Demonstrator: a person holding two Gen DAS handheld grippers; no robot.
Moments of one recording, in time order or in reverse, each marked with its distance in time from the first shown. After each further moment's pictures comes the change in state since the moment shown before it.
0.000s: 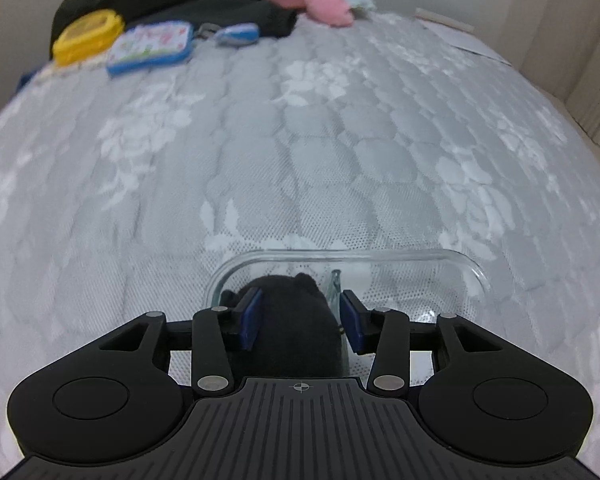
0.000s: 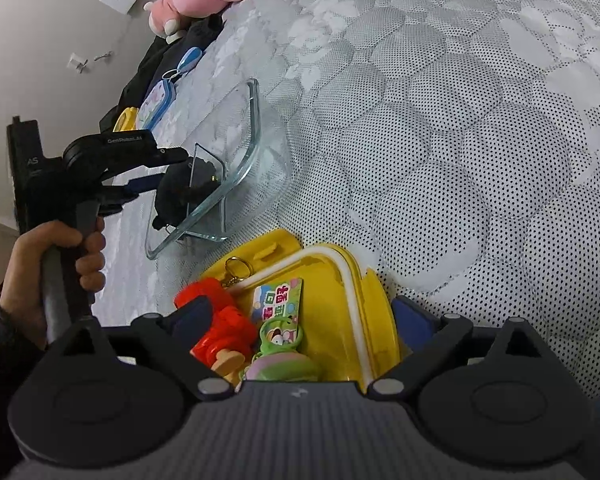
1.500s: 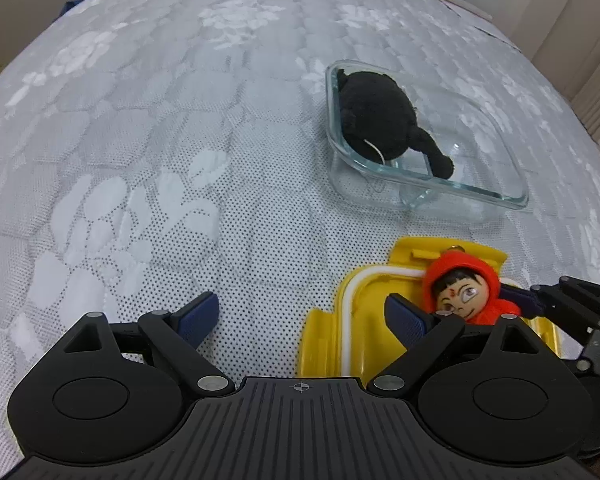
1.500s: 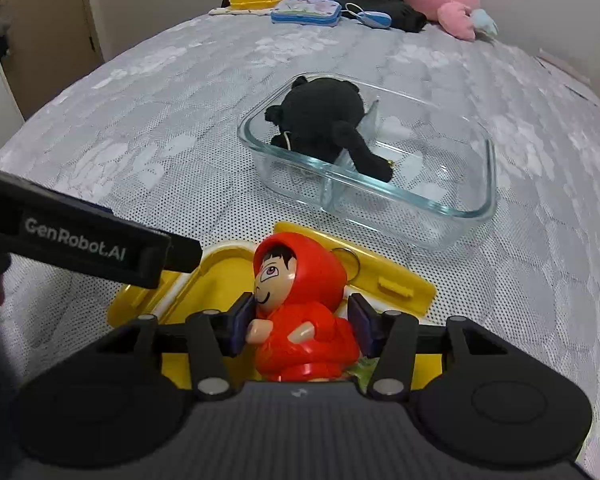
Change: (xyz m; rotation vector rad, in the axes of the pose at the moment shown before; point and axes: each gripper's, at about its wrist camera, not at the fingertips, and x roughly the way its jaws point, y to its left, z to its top) left arm -0.075 0.075 -0.151 -0.129 0.111 -0.026; right arm 0.074 0.130 -0.060 -0.879 0.006 -0.260
